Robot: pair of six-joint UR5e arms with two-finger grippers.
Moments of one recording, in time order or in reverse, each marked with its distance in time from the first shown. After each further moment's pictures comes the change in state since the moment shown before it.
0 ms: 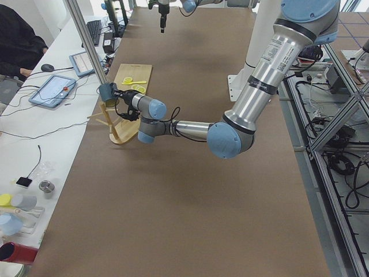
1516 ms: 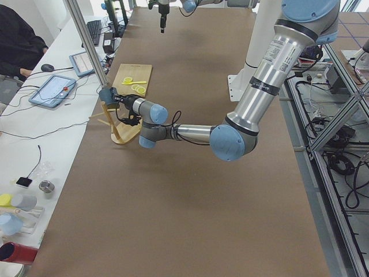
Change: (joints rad) left arm -0.007 0.018 0.009 -0.010 0.011 -0.006; right arm -0.002 0.002 -0.002 0.001 0.000 0.000
